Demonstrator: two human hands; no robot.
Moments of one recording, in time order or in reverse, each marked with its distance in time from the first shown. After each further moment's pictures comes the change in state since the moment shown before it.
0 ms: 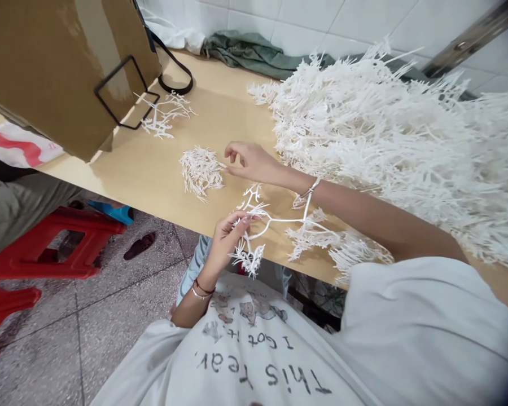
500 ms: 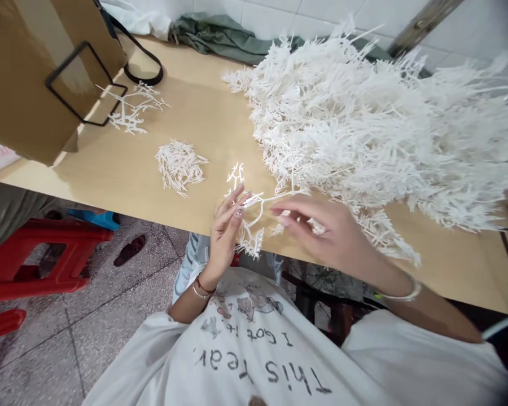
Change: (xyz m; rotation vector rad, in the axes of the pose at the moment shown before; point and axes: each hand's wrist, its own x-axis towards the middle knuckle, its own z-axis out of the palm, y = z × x) left_hand -0.006 -0.003 0.031 0.129 0.065 0.271; right_hand -0.177 -0.077 -0.048 0.167 0.176 0.221
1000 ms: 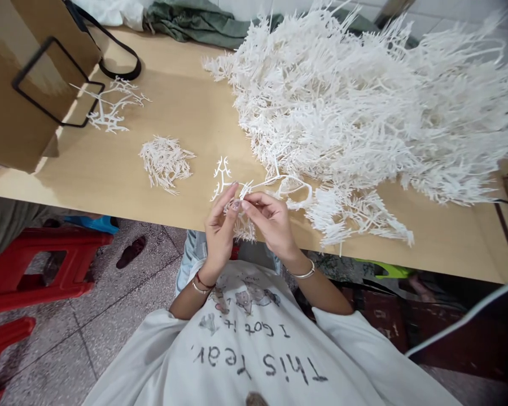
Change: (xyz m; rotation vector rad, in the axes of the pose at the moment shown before) left_hand -0.003 -0.011 0.011 -0.054 0.022 -0.006; right_hand 0.002 0.033 0.093 0.756 0.397 0.279
